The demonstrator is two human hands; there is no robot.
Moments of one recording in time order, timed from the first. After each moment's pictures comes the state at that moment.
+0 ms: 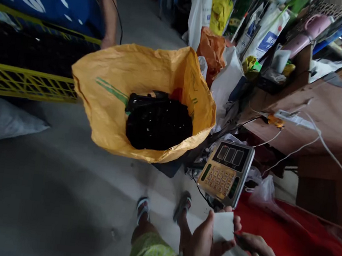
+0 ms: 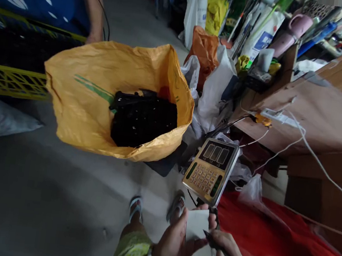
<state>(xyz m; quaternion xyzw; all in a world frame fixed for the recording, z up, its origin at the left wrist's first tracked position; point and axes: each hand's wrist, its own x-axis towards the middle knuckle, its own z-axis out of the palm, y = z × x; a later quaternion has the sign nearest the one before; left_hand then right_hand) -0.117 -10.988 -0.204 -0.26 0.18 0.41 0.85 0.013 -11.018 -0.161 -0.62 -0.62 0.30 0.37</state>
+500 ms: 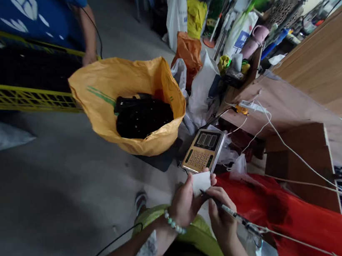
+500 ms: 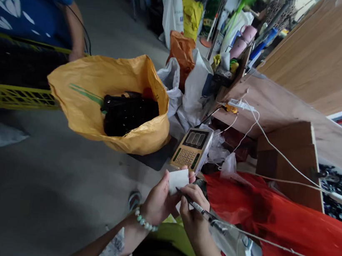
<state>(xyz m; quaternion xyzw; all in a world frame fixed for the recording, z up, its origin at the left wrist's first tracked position) -0.125 -10.981 -0.126 -0.17 0.23 0.44 0.85 -0.007 -11.014 -0.119 -0.54 -0.66 0.34 0.39</state>
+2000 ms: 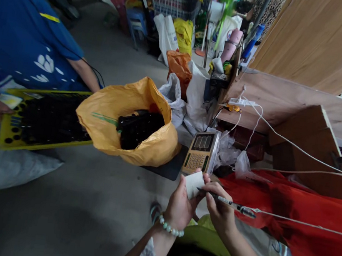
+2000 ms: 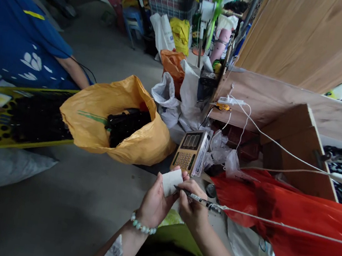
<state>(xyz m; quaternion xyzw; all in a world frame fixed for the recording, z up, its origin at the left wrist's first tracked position) -0.097 -10.991 -0.104 -0.11 0.28 0.47 0.83 0.020 -11.008 -0.107 -0.51 -0.63 0.33 0.48</state>
